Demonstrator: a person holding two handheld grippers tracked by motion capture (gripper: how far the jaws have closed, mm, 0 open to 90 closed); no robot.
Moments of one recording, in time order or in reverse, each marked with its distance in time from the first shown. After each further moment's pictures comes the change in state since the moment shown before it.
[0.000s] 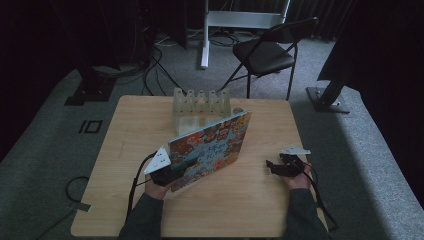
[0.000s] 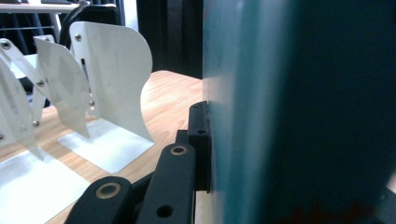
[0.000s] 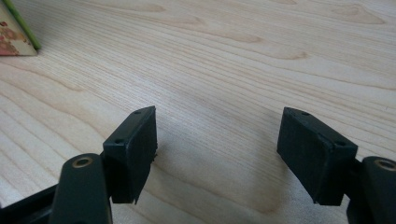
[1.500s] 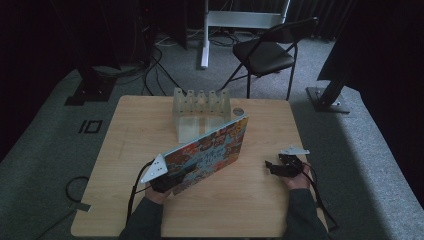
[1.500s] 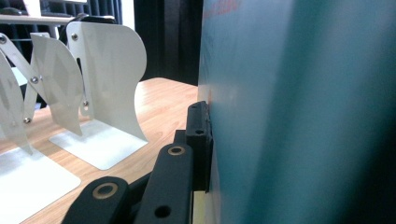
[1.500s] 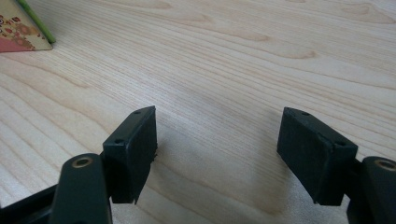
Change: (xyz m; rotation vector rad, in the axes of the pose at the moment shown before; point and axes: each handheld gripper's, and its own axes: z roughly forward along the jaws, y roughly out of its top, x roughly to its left) left arm -0.007 -0.024 -0.002 -0.067 -0.012 -0.013; right arm 0.002 0.000 0.001 0.008 0.013 -0.011
